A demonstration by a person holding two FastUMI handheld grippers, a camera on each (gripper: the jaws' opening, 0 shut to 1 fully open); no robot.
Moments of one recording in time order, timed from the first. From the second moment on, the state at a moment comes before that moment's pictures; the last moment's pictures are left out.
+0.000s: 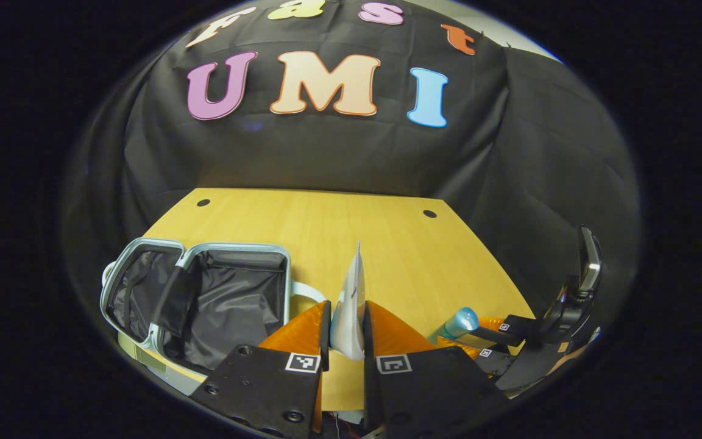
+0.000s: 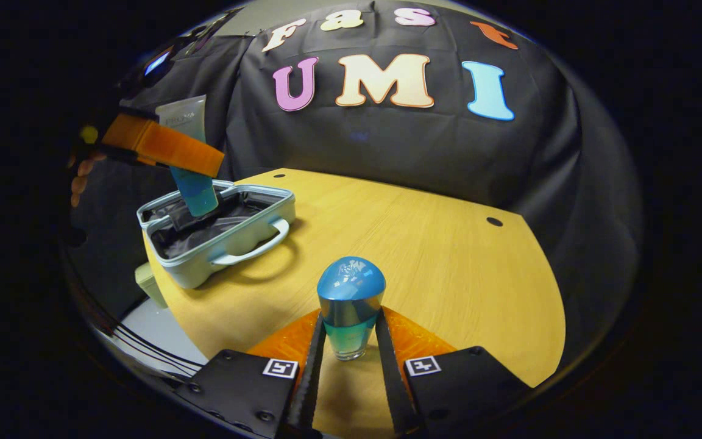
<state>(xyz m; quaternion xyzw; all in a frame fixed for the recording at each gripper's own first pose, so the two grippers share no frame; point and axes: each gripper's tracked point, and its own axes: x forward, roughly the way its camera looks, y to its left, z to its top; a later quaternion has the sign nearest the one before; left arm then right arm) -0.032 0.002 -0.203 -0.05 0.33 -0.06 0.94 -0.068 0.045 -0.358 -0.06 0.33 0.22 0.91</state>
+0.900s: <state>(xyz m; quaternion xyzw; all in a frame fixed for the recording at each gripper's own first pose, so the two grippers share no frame) -0.053 0.183 -0.308 -0.04 0.49 0.02 0.87 -0.054 0.217 -0.283 0.01 0.35 0.28 0.89</state>
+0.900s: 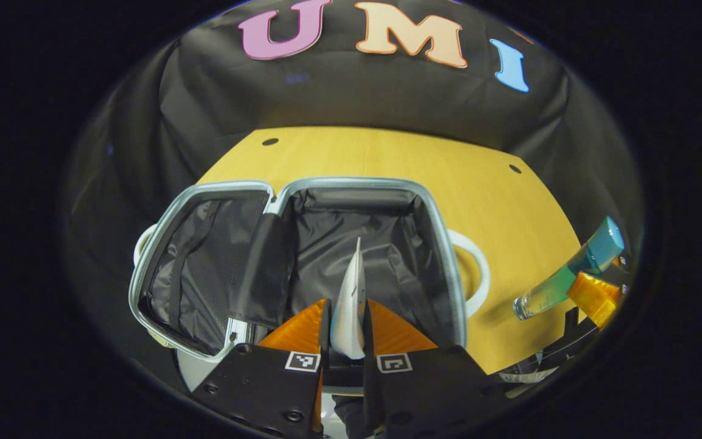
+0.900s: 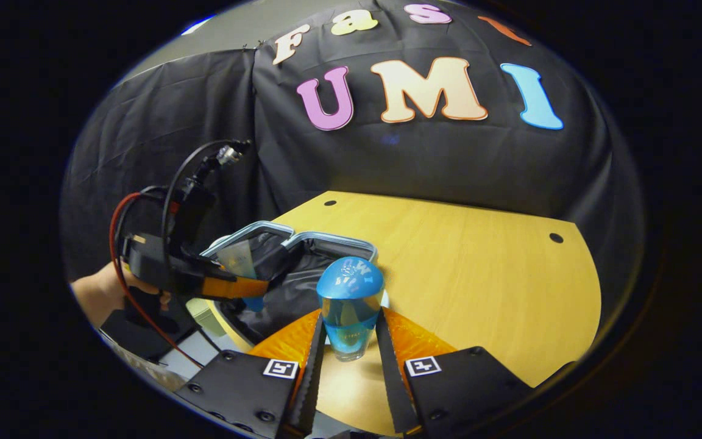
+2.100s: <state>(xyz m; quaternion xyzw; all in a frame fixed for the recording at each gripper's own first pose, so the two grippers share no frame) 0.019 0.212 -0.275 -0.07 0.40 -0.06 0.91 -0.062 0.332 -0.348 0.00 0.50 0.31 0.81</state>
